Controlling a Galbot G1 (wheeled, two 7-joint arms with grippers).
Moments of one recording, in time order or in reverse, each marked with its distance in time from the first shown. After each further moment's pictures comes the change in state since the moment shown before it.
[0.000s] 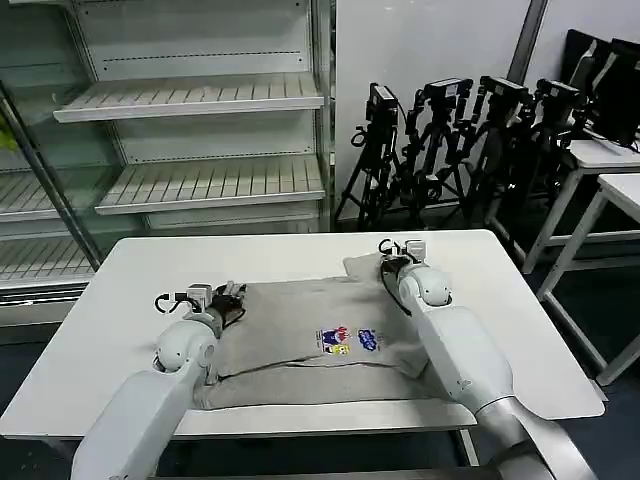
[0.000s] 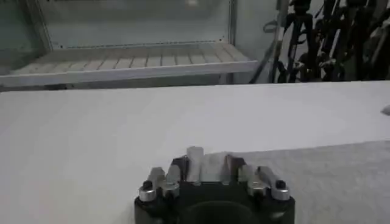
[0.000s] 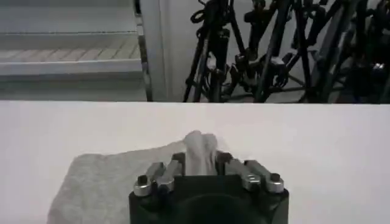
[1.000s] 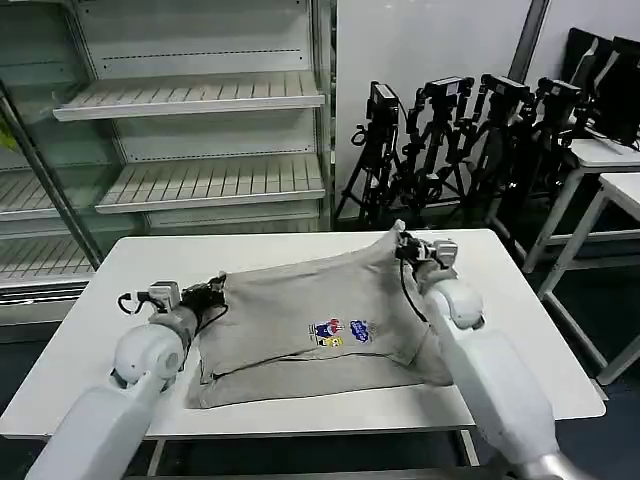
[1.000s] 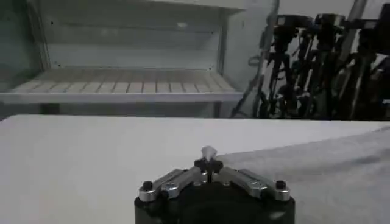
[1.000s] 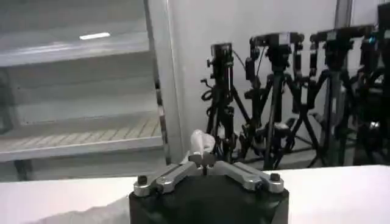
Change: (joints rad) left arm 0.190 0.132 -0.139 -0.342 -0.103 0.001 0.019; right arm -0.342 -0.173 0.128 0.590 0.006 0.168 0.004
